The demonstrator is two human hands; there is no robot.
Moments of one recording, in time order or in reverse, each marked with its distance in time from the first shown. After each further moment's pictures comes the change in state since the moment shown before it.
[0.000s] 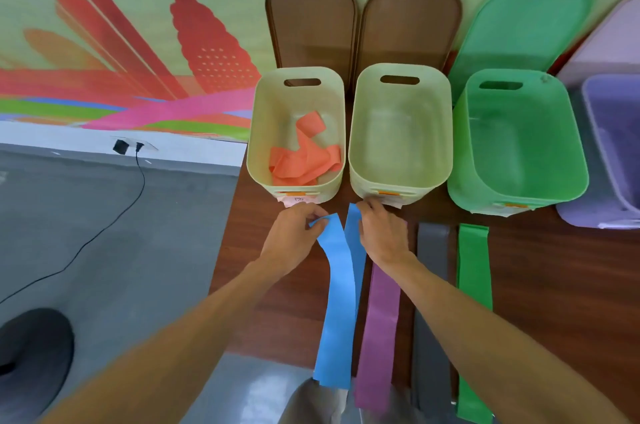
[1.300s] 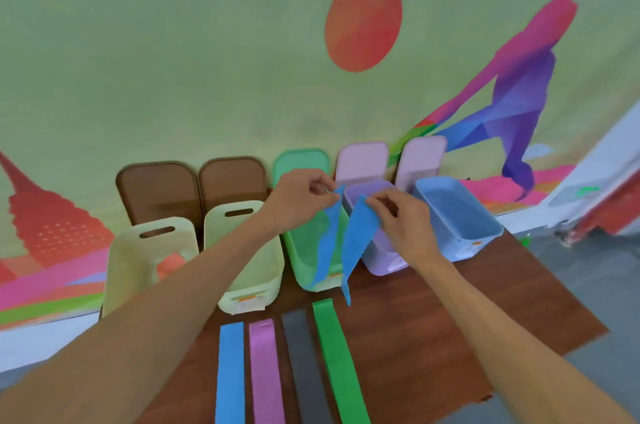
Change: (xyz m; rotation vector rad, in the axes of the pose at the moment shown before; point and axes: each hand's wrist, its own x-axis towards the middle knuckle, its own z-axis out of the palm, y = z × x) left_hand 0.004 0.317 -0.041 -0.264 -0.186 0.669; right_hand -0.143 0.119 -0.292 0.431 0.832 0.191
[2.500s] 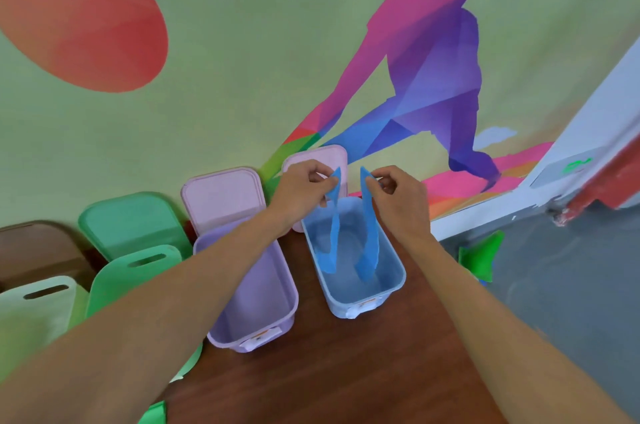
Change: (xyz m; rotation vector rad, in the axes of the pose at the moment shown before) left_hand 0.297 0.097 0.337 -0.076 0.014 -0.198; right_hand 0.197 0.338 -0.182 0.089 0.162 0.220
